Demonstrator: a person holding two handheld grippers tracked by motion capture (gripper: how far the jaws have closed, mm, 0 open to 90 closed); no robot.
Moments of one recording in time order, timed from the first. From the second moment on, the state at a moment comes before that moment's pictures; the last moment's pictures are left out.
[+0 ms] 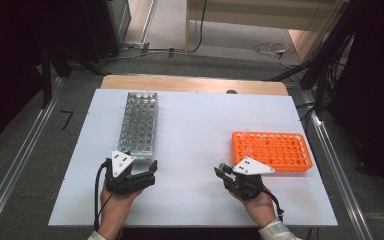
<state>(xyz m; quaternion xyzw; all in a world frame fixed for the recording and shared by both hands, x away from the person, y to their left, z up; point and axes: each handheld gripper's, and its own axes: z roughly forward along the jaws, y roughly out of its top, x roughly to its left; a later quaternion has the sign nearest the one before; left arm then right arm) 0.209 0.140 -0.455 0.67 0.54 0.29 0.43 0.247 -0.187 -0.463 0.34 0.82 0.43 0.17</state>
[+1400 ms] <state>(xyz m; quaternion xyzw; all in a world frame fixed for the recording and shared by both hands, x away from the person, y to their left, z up) 0.240 0.051 -0.443 0.73 0.43 0.19 0.50 0.268 -0.130 -0.472 0.29 0.85 0.42 0.14</state>
